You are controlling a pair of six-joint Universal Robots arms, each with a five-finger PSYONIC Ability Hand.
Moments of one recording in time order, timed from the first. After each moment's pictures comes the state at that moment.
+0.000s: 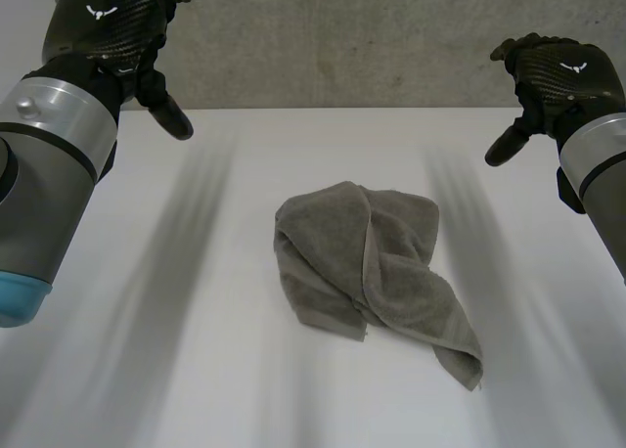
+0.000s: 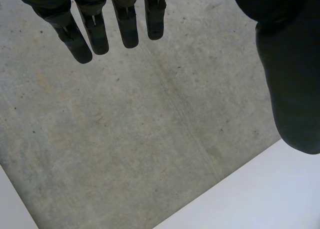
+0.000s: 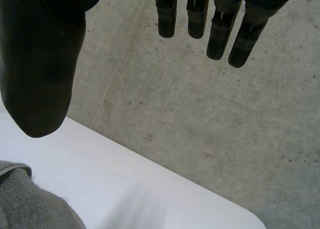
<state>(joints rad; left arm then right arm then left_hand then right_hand) 4.23 -1.68 -1.35 3.21 -1.68 3.36 1.90 -1.40 1.40 -0.03 1.60 3.03 0.28 0.27 0.27 0.28 0.24 0.23 0.24 0.24 0.25 0.06</state>
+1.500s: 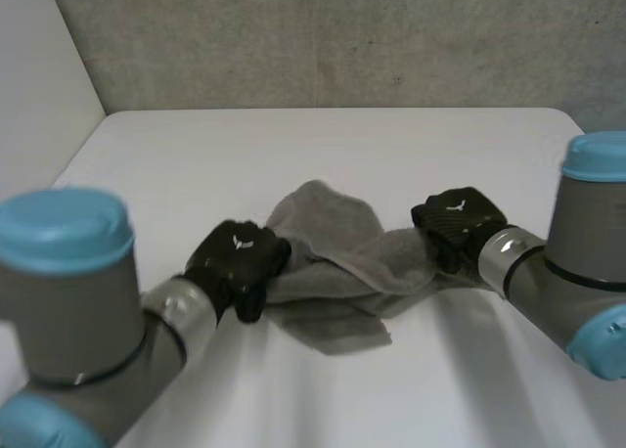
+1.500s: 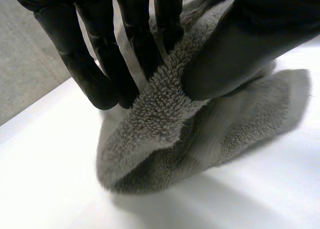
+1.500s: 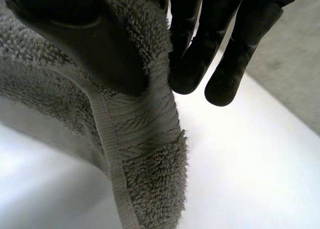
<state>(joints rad) 4.09 -1.83 -1.70 3.14 -1.51 3.42 1.97 -1.13 1.48 0.09 1.41 2.68 1.40 1.49 1.54 1.51 1.46 1.32 1.30 1.33 1.34 1.15</state>
